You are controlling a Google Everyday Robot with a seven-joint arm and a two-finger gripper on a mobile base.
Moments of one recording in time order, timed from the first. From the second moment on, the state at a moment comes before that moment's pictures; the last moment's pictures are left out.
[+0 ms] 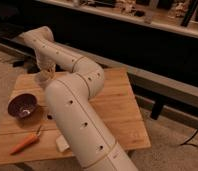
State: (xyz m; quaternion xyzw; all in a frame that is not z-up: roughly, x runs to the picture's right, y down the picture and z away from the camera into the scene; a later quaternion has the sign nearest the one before) arm -0.282 -0.079 0.862 -0.30 0.15 0.55 0.77
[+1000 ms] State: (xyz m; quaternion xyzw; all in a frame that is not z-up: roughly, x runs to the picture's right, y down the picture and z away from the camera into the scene) arm -0.310 -0.079 0.760 -0.35 0.11 0.47 0.80
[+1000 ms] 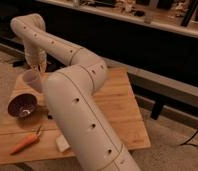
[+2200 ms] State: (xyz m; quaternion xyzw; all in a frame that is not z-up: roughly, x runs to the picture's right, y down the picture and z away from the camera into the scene) arm -0.367 -0.013 0.713 -0.44 0.05 0.42 0.79
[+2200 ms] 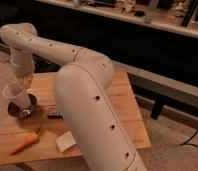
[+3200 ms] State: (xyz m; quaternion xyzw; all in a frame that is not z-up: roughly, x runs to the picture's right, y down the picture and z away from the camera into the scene) arm -0.378 0.017 0.783 -0.46 0.03 0.41 0.79
